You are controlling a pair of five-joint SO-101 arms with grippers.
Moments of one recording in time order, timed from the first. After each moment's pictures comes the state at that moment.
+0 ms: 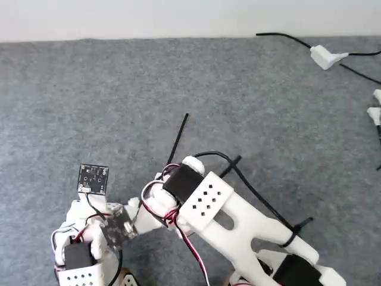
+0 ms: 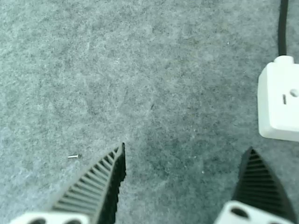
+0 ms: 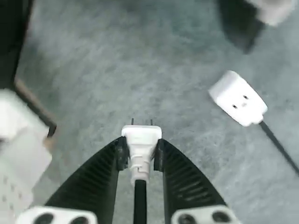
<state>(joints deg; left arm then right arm) -14.2 -103.3 96.8 73.5 -7.8 -55.6 -18.7 17.3 97.7 69.6</state>
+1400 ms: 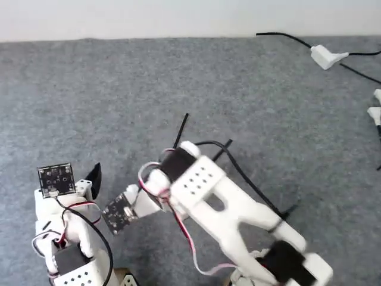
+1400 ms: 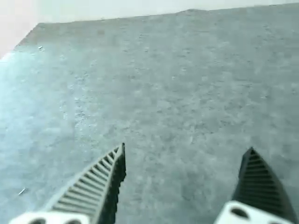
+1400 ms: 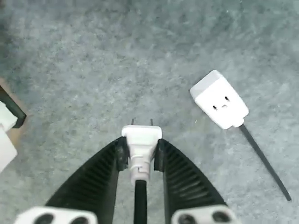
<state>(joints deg) -29.4 -103.3 96.8 47.9 -7.8 -50.7 -7.2 11.4 92.3 76.6</state>
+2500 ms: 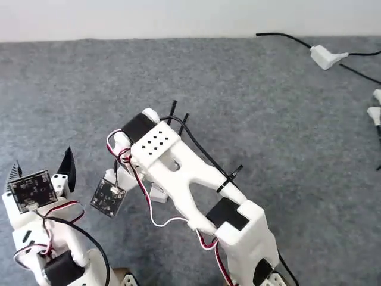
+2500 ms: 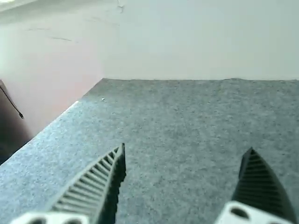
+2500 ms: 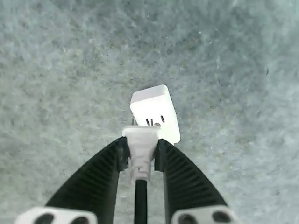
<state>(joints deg) -36.7 -103.3 82.3 47.9 -7.8 -49.2 25.9 -27.3 100.6 104.4</state>
